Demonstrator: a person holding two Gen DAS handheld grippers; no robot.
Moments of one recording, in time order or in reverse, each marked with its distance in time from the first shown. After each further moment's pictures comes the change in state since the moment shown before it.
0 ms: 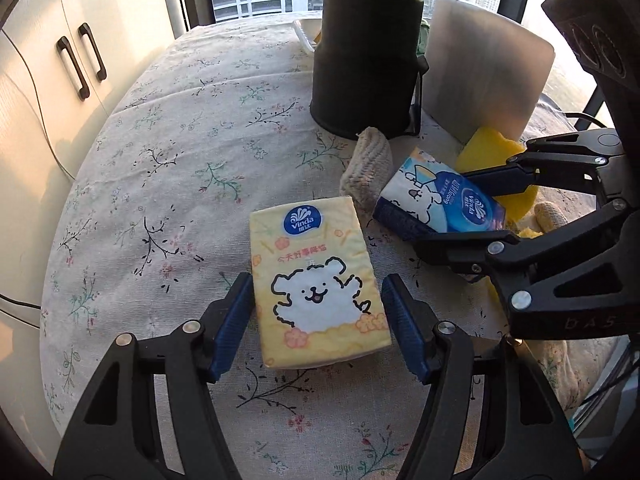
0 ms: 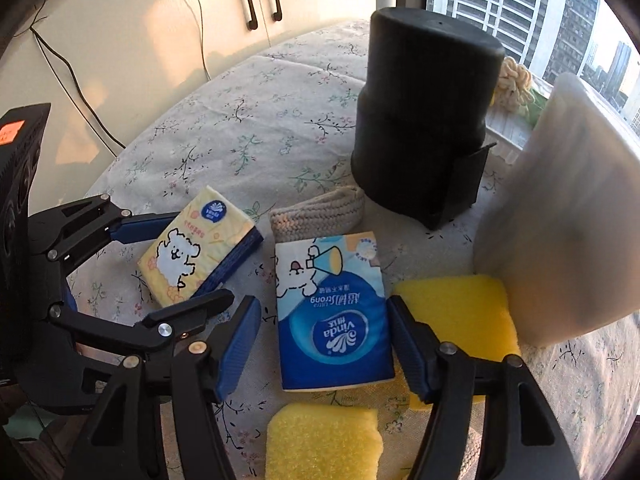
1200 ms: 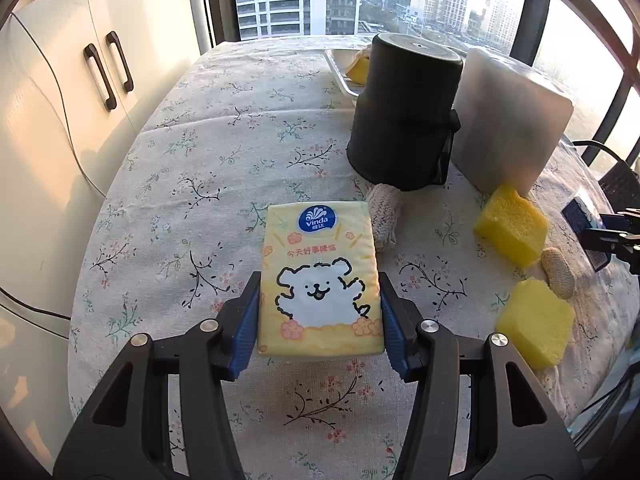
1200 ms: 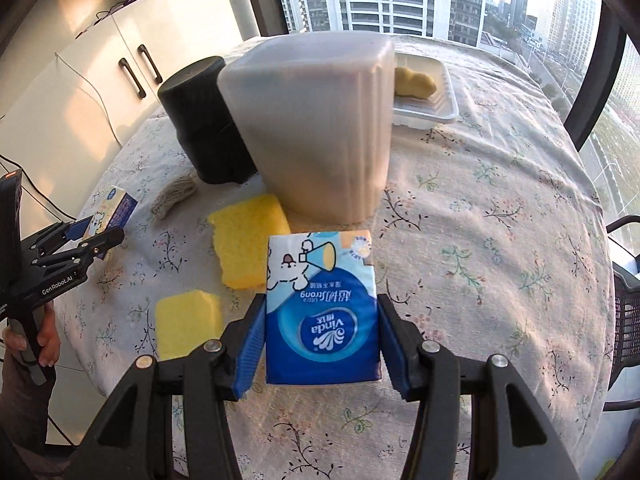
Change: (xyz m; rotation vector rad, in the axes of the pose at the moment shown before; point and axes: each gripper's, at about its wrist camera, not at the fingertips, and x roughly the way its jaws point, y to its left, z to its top) left arm -0.019 0.021 0.022 -0.050 -0.051 0.045; right arm -0.091 -0.107 -0.088 0.384 -0.074 -0.139
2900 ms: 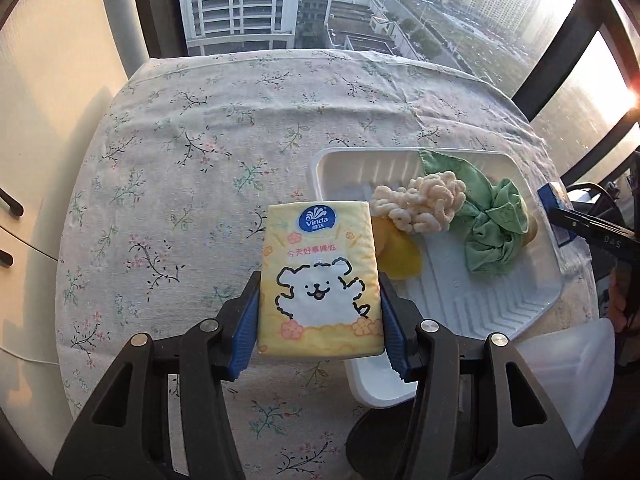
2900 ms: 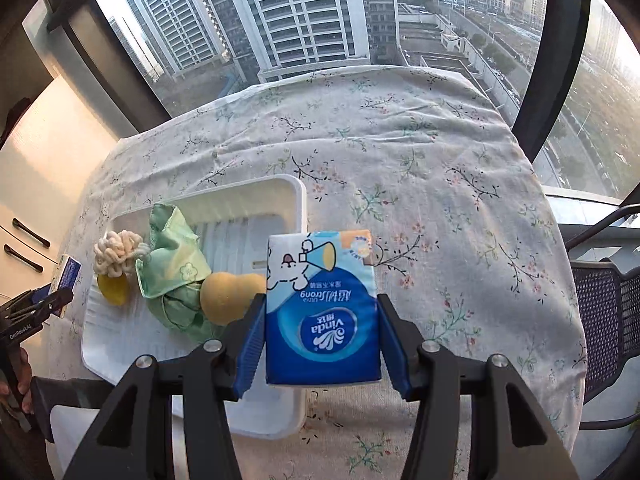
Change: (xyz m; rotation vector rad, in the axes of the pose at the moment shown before) left arm 0.137 0.003 0.256 0.001 0.176 -0.174; right arm 0.087 -0.153 0.234 0.266 -0.017 -0.092
